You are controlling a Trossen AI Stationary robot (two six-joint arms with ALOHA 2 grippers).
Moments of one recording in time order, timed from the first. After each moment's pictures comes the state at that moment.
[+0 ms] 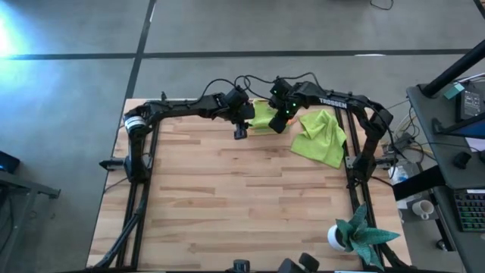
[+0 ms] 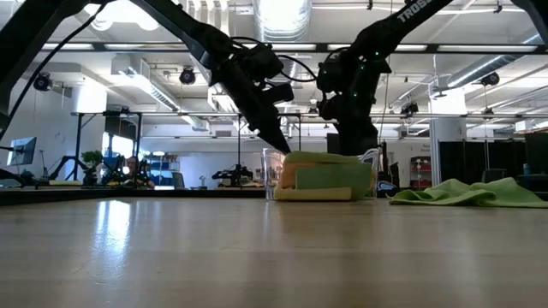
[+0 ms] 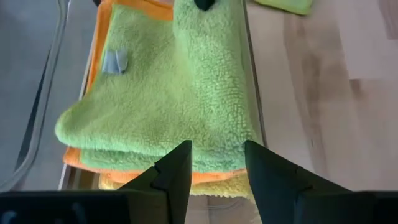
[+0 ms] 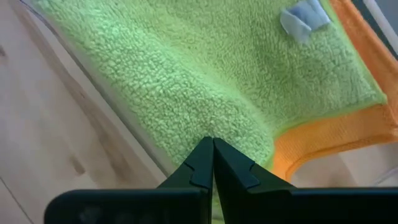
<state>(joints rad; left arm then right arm) 0.48 1.91 1.45 -0.37 0.12 0.45 -0.63 1.82 1.39 -0.85 -0.11 -0.03</state>
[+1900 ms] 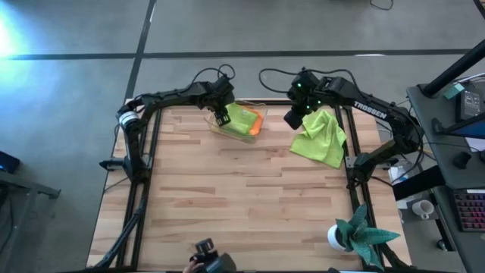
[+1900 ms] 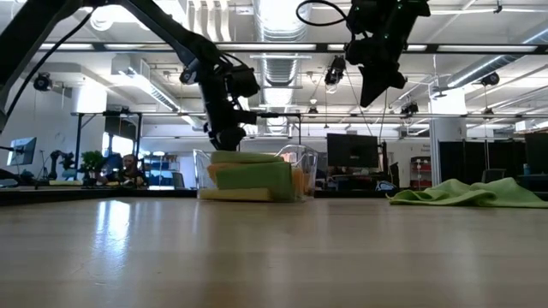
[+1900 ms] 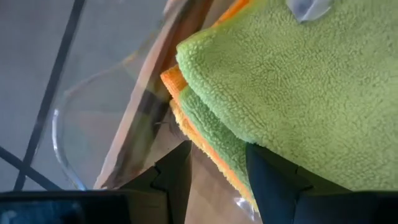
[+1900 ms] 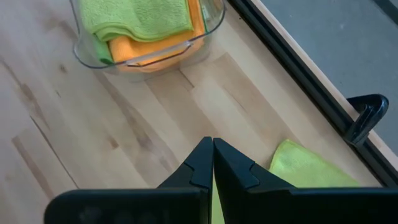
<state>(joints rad) 0.65 1.88 1.45 -0.68 -0.18 0.29 -0.59 1.47 1.39 -1.01 -0.02 0.05</state>
